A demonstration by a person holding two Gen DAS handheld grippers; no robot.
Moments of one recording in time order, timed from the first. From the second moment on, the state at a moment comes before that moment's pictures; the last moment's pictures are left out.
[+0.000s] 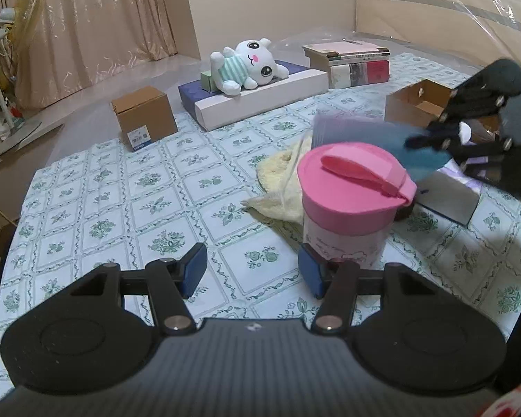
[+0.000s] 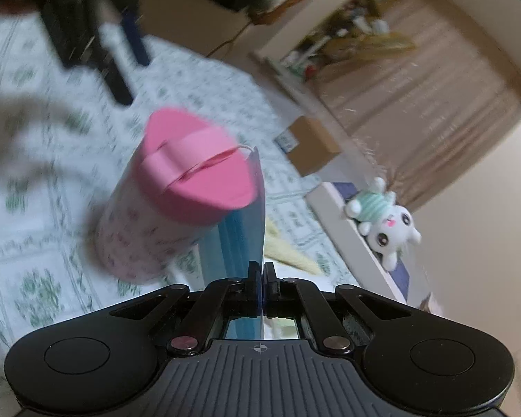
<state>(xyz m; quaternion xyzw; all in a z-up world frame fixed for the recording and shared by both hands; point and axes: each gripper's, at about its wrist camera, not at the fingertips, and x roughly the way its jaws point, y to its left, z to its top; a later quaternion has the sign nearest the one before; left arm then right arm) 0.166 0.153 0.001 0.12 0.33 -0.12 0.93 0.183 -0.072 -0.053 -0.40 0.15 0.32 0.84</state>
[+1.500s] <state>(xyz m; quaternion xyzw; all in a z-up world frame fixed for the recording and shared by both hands) 0.406 -0.038 -0.013 0.25 0.50 -0.39 0.73 0.278 -0.193 0.018 -0.19 0.28 0.21 0.92</state>
